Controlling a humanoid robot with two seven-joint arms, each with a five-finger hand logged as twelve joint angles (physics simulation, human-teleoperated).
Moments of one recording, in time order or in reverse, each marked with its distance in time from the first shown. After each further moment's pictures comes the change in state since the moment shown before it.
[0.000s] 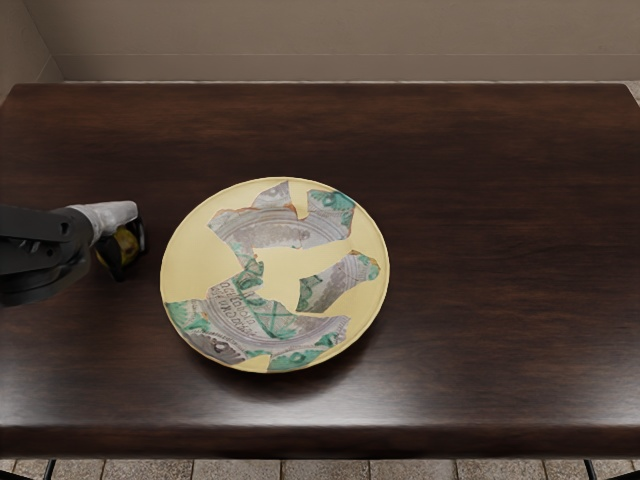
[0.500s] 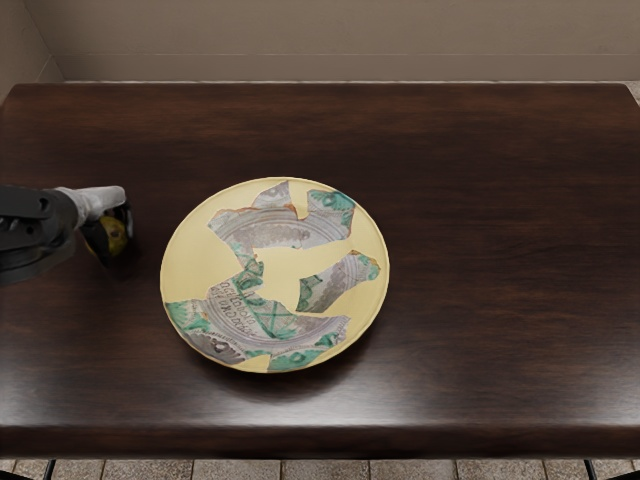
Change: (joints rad) left arm -0.088 0.050 0.014 -0.034 -0.031 -0.054 0.001; right arm 0.000 0.000 0.000 0.000 0.000 0.000 0.000
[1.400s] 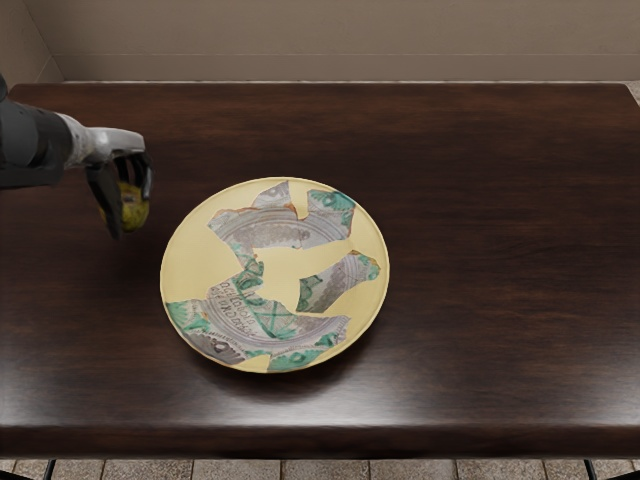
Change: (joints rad) left arm -0.390 0.067 0.006 -0.163 -0.184 -0.292 0.010; right arm 0.000 0.000 0.000 0.000 0.000 0.000 0.000
